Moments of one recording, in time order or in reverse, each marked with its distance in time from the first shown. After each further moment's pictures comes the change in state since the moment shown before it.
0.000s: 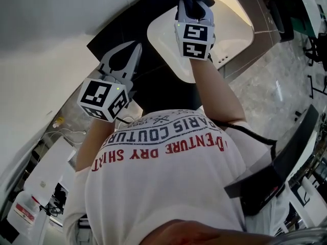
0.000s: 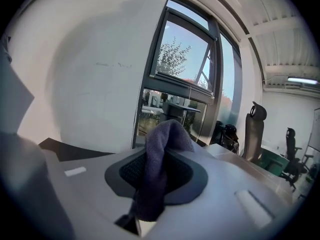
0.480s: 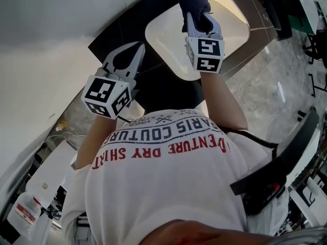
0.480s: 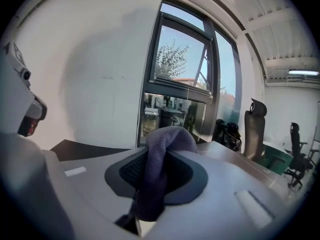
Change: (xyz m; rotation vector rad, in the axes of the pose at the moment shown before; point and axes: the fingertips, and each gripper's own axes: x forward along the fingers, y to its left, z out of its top) left arm -0.003 -0.025 0.002 0.038 0.013 -0.035; right arm -0.060 -0.020 -0.010 0.027 -0.010 0.044
